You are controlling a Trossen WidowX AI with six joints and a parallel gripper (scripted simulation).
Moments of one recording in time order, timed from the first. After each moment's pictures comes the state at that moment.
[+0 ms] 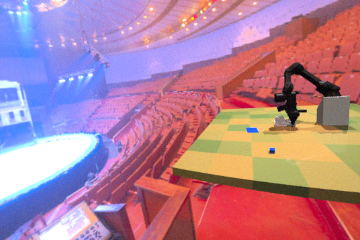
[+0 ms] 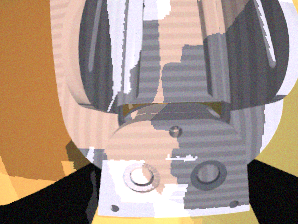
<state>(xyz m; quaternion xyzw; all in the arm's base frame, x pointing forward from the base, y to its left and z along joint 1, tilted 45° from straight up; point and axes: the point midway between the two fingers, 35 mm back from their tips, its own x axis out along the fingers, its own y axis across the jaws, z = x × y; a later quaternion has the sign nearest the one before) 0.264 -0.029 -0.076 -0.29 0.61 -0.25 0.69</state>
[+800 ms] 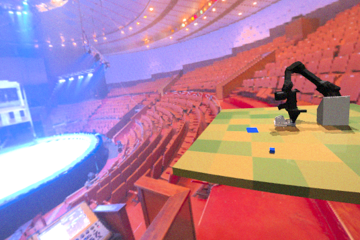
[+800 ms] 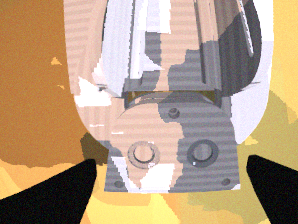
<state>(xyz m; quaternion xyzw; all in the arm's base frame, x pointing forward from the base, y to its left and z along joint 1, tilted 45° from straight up) 0.260 -0.019 -0.065 -0.29 0.62 -0.25 0.69</state>
